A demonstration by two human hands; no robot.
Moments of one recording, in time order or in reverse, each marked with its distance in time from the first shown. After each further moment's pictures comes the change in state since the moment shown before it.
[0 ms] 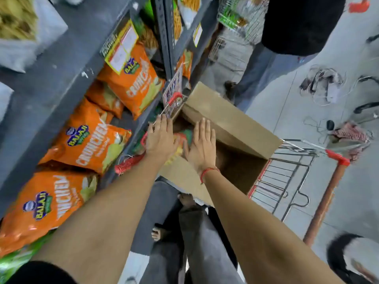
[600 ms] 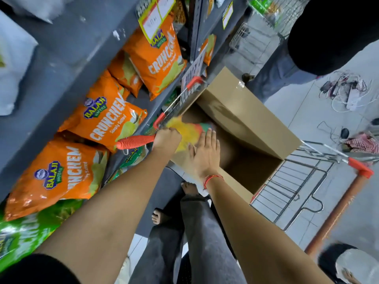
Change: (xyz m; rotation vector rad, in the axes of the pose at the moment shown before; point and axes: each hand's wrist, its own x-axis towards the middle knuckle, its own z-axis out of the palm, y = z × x) left_hand -0.027 -0.027 0.030 0.285 -0.170 0.118; right_hand -0.030 -0.022 0.044 0.004 -0.201 0.061
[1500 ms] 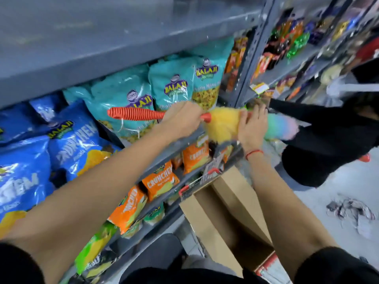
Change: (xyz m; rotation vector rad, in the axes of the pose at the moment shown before) left_hand -0.227 -0.148 -0.325 -0.288 0.683 -0.226; right_hand -0.014 -0.100 -0.356 0.422 0.837 -0.326
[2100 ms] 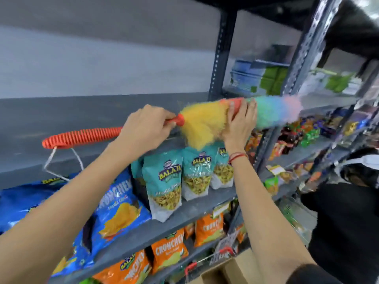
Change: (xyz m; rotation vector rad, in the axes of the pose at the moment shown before) left_hand -0.093 -0.070 -0.192 -0.038 0.388 -0.355; right_hand 0.074 -0.245 -0.050 0.344 0.351 -0.351
